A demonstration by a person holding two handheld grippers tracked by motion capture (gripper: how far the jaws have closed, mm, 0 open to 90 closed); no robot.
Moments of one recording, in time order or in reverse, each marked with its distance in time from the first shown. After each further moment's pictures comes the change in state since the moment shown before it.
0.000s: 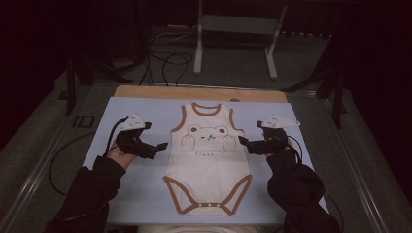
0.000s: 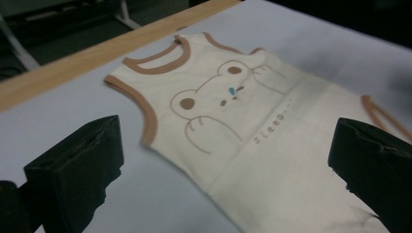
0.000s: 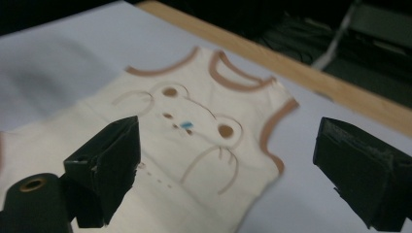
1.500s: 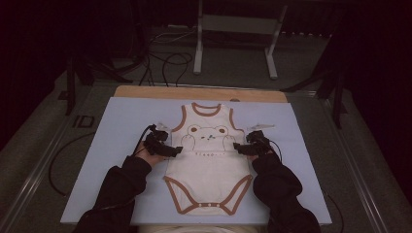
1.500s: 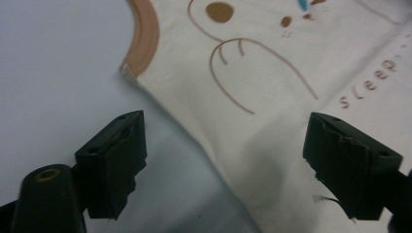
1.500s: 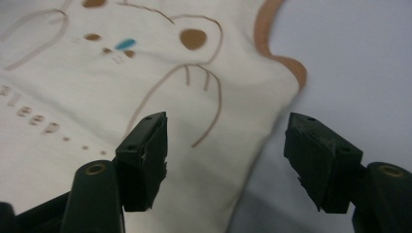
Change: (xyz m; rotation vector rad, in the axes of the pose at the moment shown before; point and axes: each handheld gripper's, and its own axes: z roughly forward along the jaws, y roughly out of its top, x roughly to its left) left arm 0.011 -0.036 0.104 0.271 0.117 -0.121; right arm -0.016 -0.061 0.084 0.240 -0.076 0.189
